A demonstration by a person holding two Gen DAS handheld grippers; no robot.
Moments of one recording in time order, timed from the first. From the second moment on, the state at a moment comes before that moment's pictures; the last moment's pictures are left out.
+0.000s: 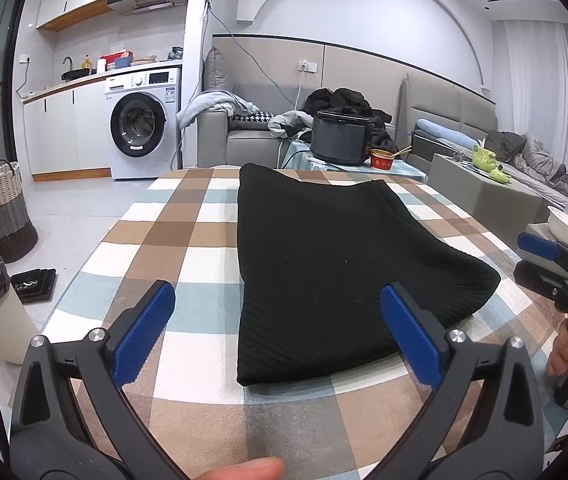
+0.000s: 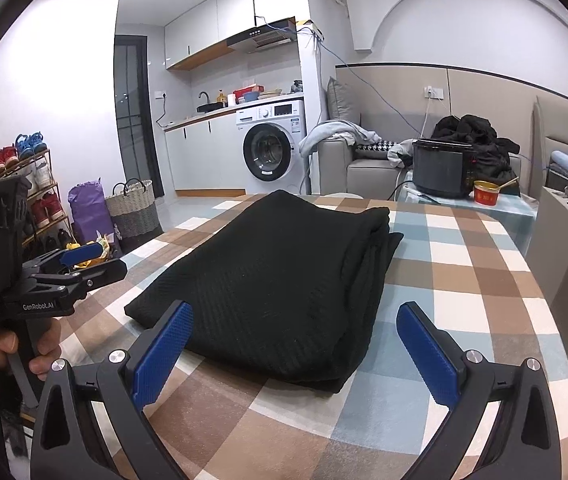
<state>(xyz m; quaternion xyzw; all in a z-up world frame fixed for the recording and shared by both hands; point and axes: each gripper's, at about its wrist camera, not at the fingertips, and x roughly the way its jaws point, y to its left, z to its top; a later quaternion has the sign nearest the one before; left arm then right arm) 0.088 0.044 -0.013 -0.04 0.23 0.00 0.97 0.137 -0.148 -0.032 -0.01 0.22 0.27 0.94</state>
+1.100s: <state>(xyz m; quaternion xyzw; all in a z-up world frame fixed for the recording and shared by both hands) 0.088 0.044 -0.012 -0.03 0.23 0.00 0.97 0.130 -0.150 -0.032 -0.01 0.20 0.27 0.94</state>
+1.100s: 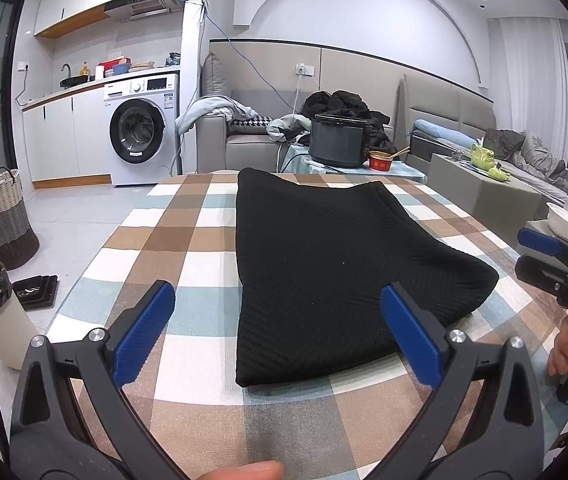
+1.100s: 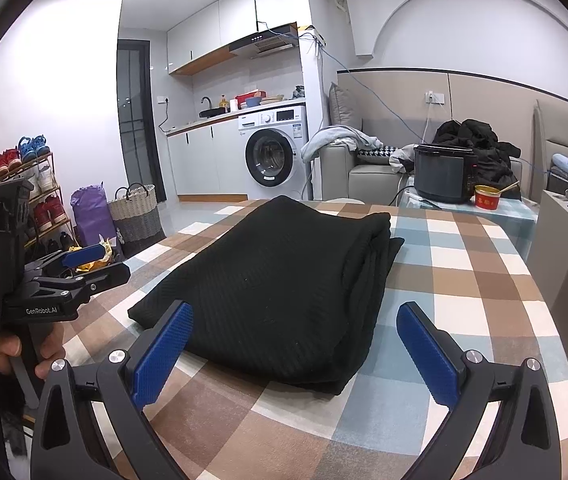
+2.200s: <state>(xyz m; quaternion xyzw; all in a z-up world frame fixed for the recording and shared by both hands) 0.088 0.044 -0.012 -0.03 0.23 0.00 0.97 0.132 -0.148 -0.036 -0.02 0.21 0.28 0.94</state>
